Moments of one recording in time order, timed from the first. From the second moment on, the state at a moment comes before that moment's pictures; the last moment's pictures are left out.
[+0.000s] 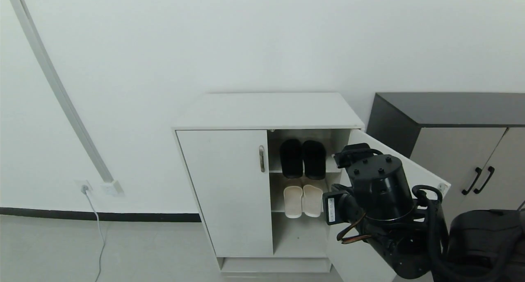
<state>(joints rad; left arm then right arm) 0.00 0.00 0.00 0.00 -0.08 0.00 0.90 1.77 -0.84 -0.49 -0.66 0.29</state>
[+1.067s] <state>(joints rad) 0.00 0.00 0.00 0.00 -0.08 0.00 0.90 1.77 -0.82 -0.49 -0.66 0.27</state>
